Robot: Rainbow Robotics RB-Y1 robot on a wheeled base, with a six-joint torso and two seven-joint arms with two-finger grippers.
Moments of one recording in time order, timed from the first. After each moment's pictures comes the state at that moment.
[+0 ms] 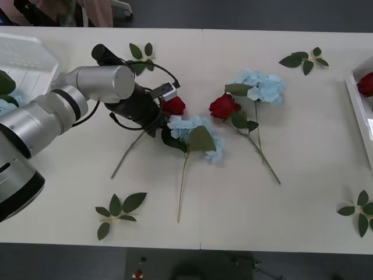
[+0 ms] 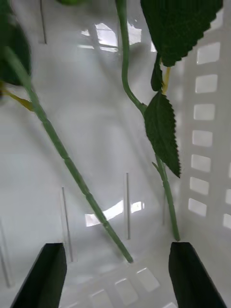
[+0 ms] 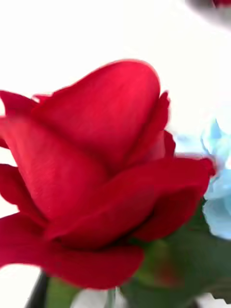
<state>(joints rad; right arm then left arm) -0.72 -1.08 0.66 -0.74 -0.89 0.84 1.54 -1.06 0.44 -0.83 -0.72 1.30 0.88 -2.36</state>
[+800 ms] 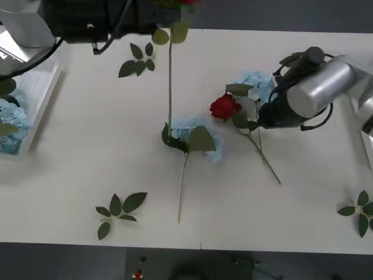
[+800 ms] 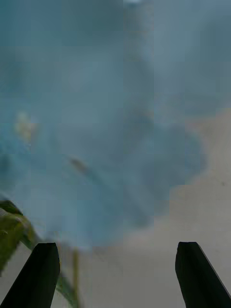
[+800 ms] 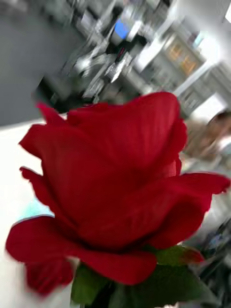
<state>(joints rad) -0.87 -0.76 0.81 -1.26 -0.88 1.10 1.00 -1.06 0.83 -0.67 -1.23 2.45 0.82 -2.36</state>
